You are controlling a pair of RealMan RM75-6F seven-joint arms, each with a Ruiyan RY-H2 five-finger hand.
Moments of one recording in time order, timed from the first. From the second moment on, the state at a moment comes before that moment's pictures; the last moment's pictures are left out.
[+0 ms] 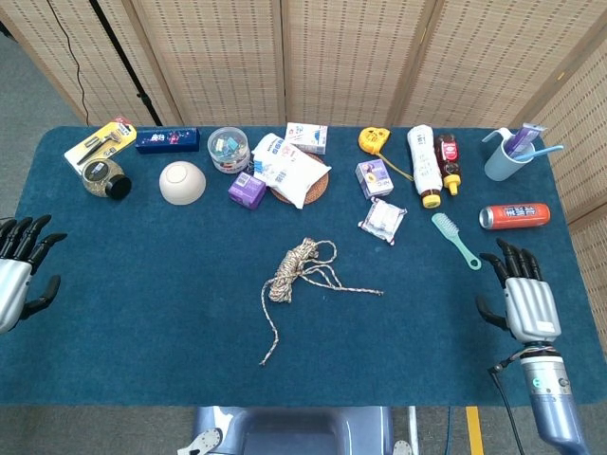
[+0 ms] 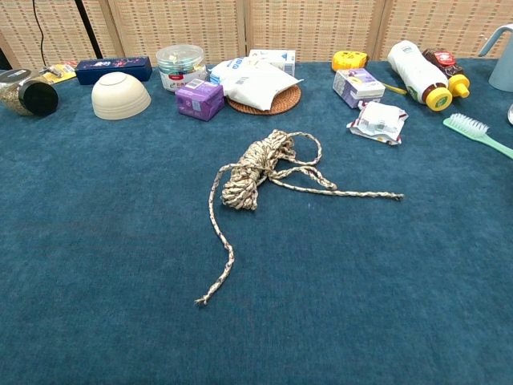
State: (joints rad) left arm -0.23 -0.89 -0.10 -1.79 1.46 1.37 0.09; right arm 0.24 -1.19 0.16 -1.73 -1.29 1.33 -0.13
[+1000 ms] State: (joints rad) left arm -0.32 -0.88 -0.16 -1.77 1.41 1.31 0.10; right arm 0.50 -1.46 0.19 -1.58 -1.27 1.05 -0.18
